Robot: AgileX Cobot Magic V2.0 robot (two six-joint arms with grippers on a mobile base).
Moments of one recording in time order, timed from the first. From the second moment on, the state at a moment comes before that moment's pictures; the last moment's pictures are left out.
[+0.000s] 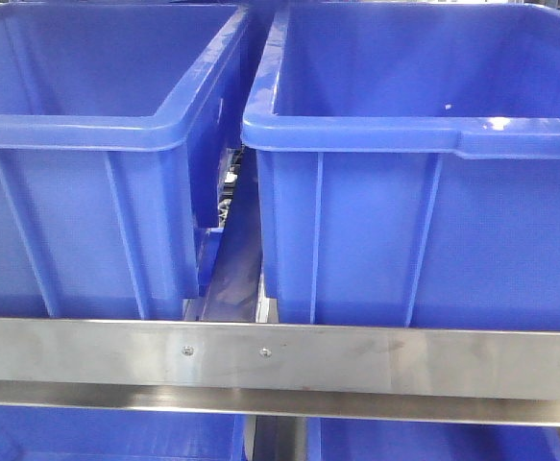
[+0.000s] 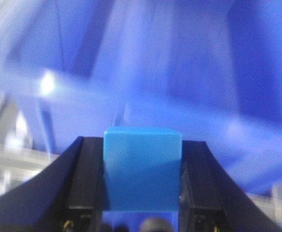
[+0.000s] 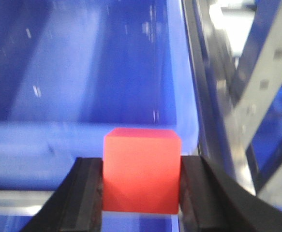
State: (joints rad) left arm -0.14 0.44 -0.45 0.06 0.48 -0.35; right arm 0.03 0.35 -0.43 -0.05 0.50 0.13
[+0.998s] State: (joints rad) left arm -0.14 0.97 -0.71 0.07 0.22 -0.35; right arm 0.10 0.83 -0.65 -0.05 0.24 0.13
